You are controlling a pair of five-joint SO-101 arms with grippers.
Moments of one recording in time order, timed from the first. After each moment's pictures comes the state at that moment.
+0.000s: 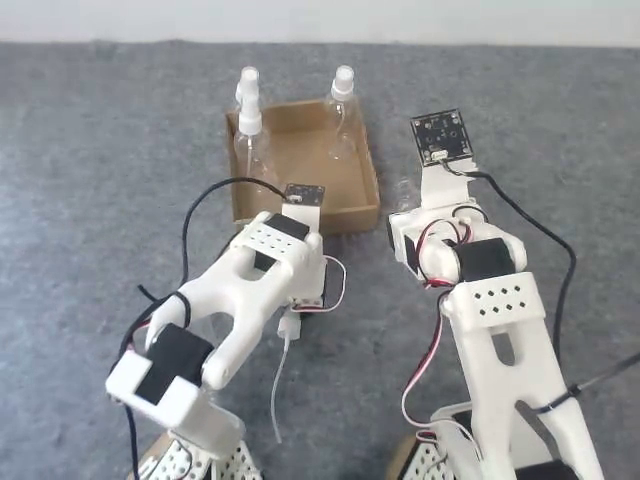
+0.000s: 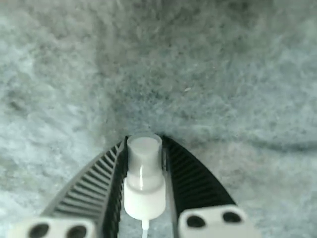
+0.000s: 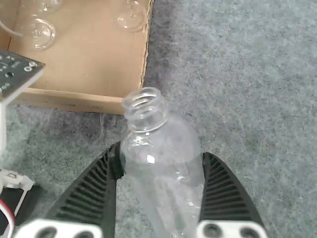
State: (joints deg) left arm 20.5 7.1 34.3 68.8 26.2; right arm -15.2 -34.1 38.6 56.2 1.0
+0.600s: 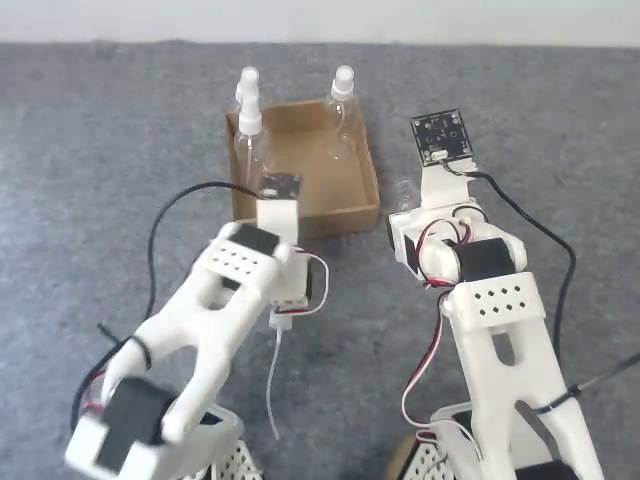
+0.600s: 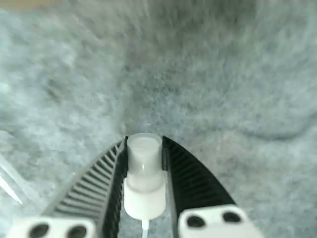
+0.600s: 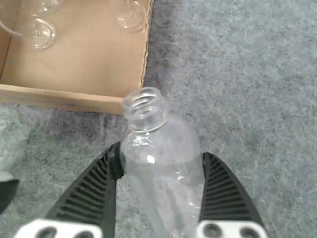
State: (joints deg) left arm 16.8 -11.0 43.6 66.6 25.9; right arm -15.2 -34.1 38.6 56.2 1.0
